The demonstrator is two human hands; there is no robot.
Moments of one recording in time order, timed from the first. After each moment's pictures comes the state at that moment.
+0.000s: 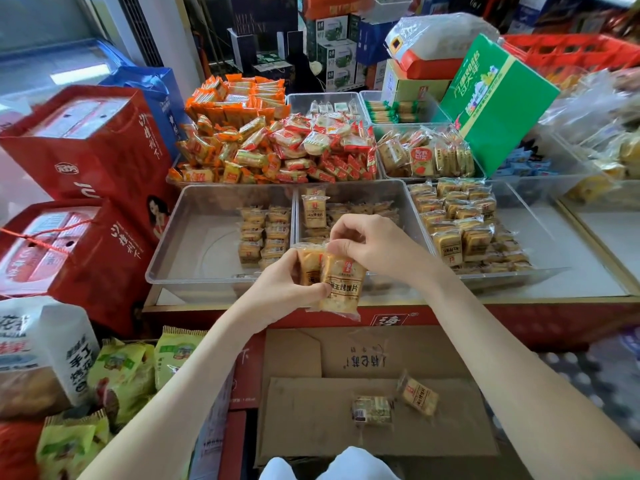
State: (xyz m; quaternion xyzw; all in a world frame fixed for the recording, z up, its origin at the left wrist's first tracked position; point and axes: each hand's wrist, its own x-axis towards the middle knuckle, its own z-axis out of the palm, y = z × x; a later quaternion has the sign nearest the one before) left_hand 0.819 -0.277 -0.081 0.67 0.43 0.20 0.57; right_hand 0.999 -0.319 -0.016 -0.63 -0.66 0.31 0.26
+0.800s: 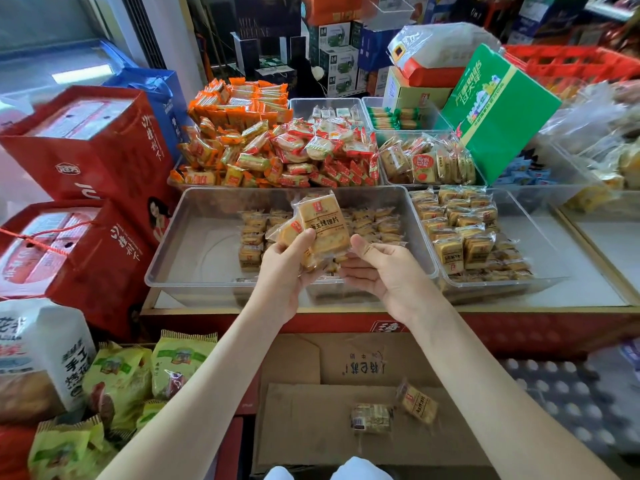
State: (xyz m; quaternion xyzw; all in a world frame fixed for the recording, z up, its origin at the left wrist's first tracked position) left_hand 0.848 -0.267 -0.066 0.36 0.45 0.41 0.71; right_hand 0.989 -0.327 -0.048 -0.56 -0.24 0.56 0.56
